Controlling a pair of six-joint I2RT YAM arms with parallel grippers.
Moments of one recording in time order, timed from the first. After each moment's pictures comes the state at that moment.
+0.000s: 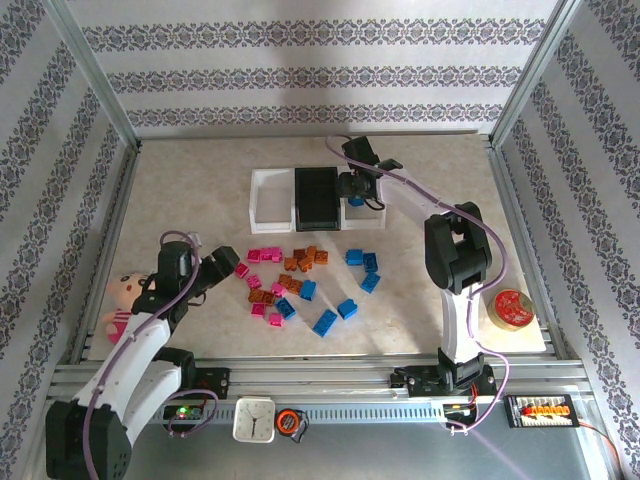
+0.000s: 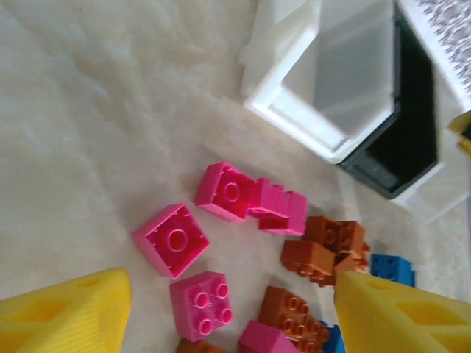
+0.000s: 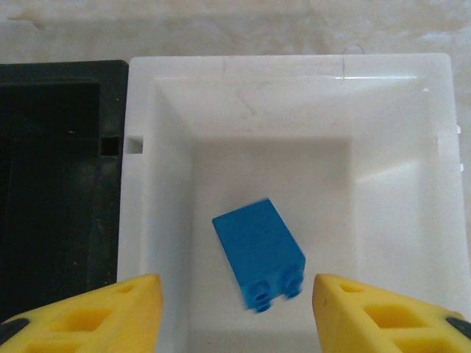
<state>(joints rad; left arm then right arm) -0.11 0.83 0.40 -0.26 0.24 -0.76 0.42 2.06 1.66 -0.58 0.15 0.38</state>
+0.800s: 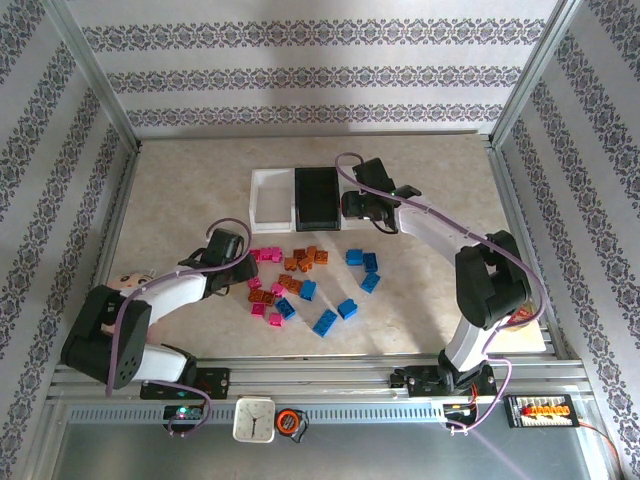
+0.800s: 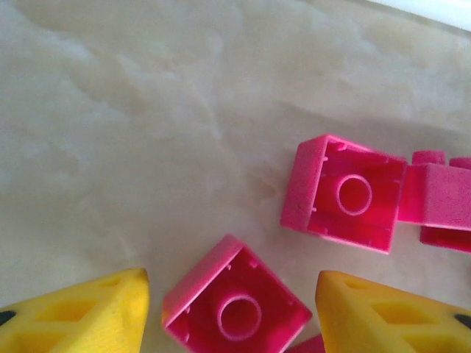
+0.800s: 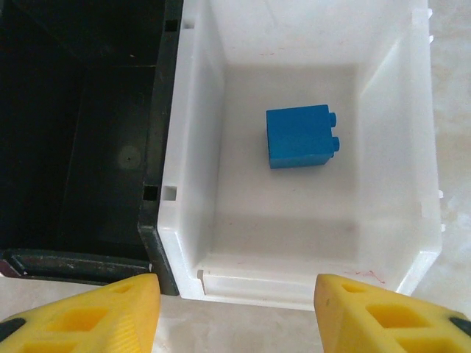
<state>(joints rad) -0.33 1.38 0.56 -0.18 -0.07 -0.58 0.46 1.73 1.28 -0.45 0.10 0.40</state>
